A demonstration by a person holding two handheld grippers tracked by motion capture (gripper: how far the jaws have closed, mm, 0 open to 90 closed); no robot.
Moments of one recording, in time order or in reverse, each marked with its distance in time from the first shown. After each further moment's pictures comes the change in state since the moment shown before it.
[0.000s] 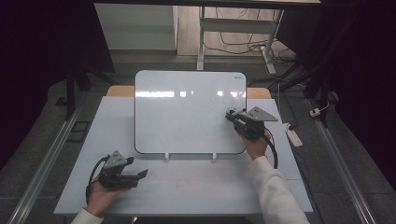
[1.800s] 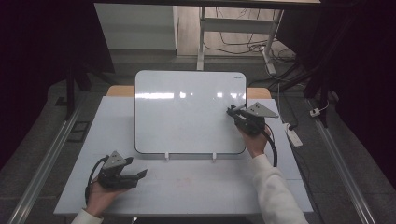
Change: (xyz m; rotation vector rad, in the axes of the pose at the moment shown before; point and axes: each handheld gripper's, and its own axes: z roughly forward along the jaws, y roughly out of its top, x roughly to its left) left arm 0.000 -0.001 -0.002 -0.008 0.012 -0.002; right arm -0.006 0.006 0.004 -0.029 -0.036 0.034
